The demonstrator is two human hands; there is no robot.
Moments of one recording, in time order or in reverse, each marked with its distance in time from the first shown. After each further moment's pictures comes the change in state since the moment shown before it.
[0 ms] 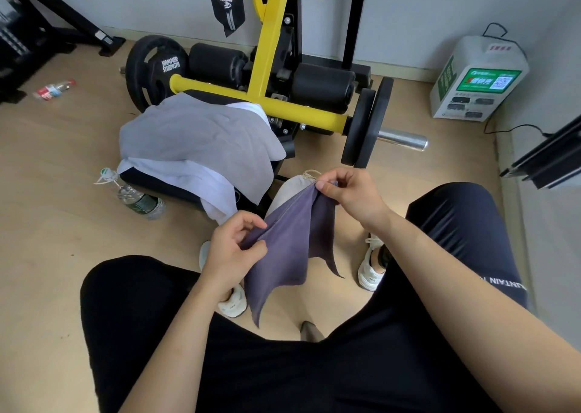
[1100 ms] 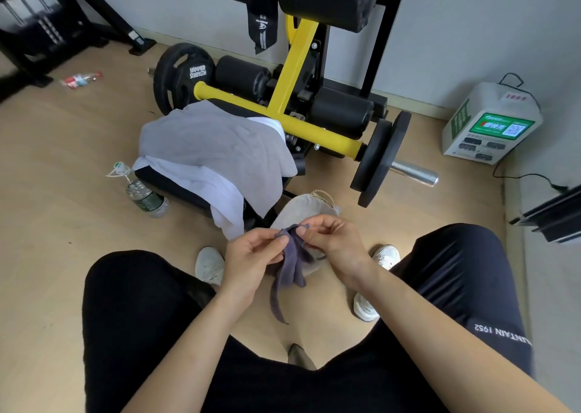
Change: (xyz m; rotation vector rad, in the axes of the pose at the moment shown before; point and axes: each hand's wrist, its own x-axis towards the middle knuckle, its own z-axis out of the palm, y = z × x) left_hand 0.008 -0.001 0.032 -0.426 0.208 -0.181; right_hand -0.033 -0.001 0.048 0.457 -0.187 0.158
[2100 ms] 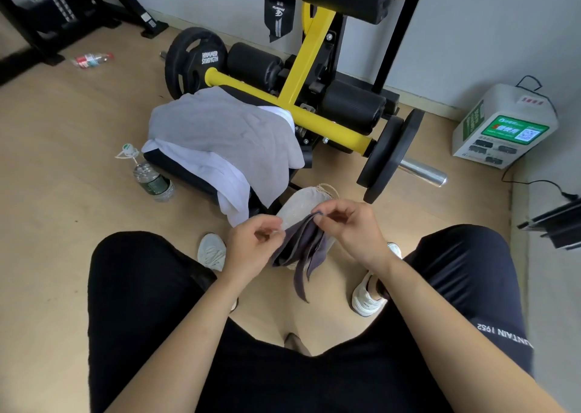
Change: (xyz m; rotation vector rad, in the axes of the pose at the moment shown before) left_hand 0.018 -0.022 -0.018 0.428 0.018 0.187; right_hand 0.002 -0.020 -0.017 -0.509 -0.020 -0.234
